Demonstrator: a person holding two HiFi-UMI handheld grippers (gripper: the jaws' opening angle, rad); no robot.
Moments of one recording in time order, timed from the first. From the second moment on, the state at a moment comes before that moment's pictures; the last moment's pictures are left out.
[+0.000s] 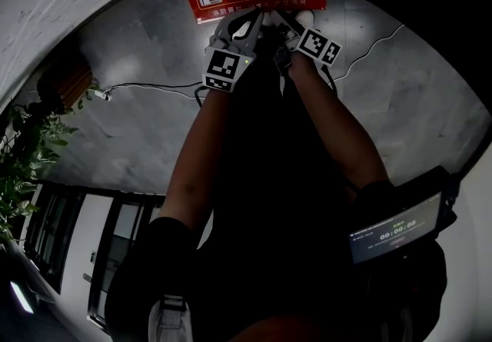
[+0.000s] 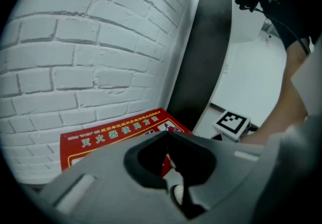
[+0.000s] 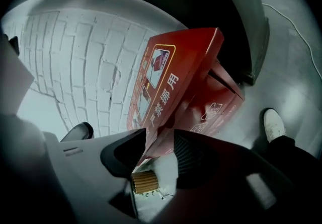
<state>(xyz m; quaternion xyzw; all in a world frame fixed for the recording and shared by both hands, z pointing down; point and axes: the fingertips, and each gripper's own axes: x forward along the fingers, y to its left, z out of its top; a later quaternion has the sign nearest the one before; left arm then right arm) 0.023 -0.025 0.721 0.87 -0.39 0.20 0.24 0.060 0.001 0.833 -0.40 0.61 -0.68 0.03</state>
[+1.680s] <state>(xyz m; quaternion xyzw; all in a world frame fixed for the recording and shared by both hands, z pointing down) -0.047 -0.049 0.662 0.85 -0.47 0.12 0.18 0.000 -0.162 0.648 -0.30 0.78 -0.53 0.16</state>
